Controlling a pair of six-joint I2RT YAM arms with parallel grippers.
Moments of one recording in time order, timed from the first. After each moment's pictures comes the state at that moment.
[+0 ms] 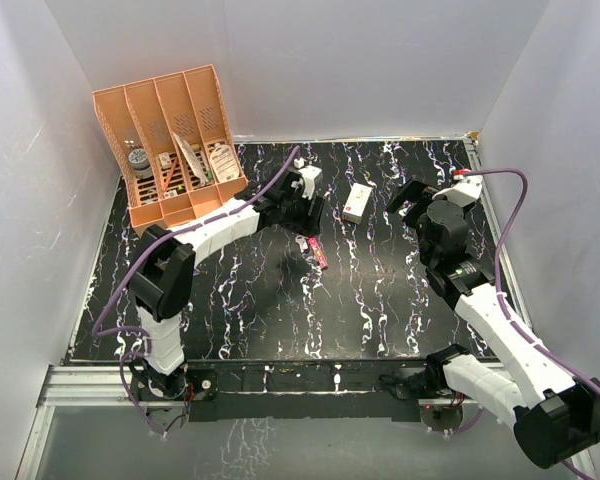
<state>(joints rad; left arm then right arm) -0.64 1.90 1.44 -0.37 0.20 -0.16 0.35 0.91 0.76 0.00 0.49 0.45</state>
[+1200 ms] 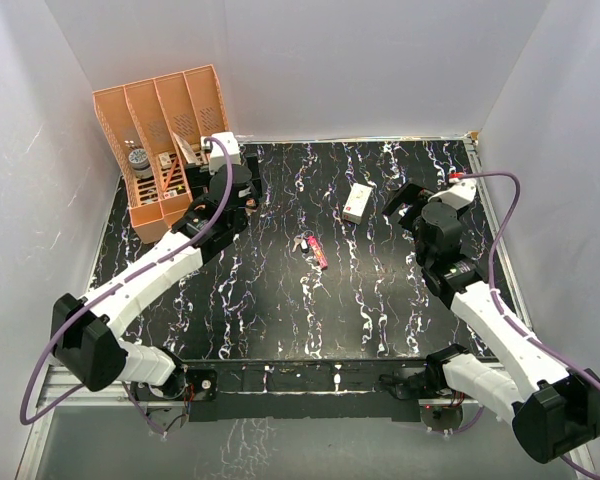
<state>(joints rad) -0.64 1.35 1.16 -0.14 -0.84 -0.21 0.35 0.94 0.72 0.03 0.47 0.48</state>
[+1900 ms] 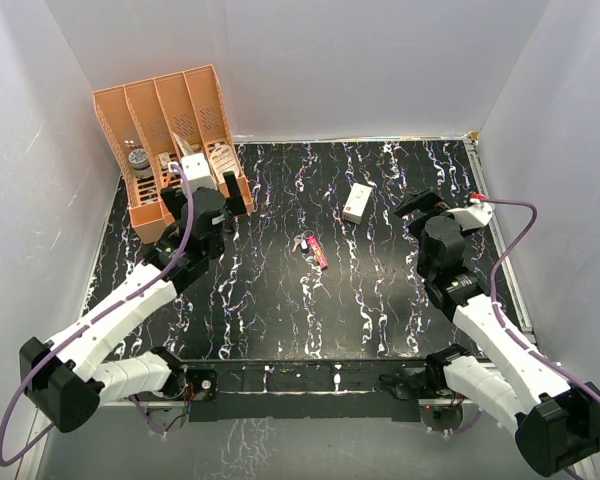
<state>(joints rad) -0.64 1.12 1.00 -0.16 -0.82 -0.30 0.35 0.86 0.61 0.09 0.63 0.67</state>
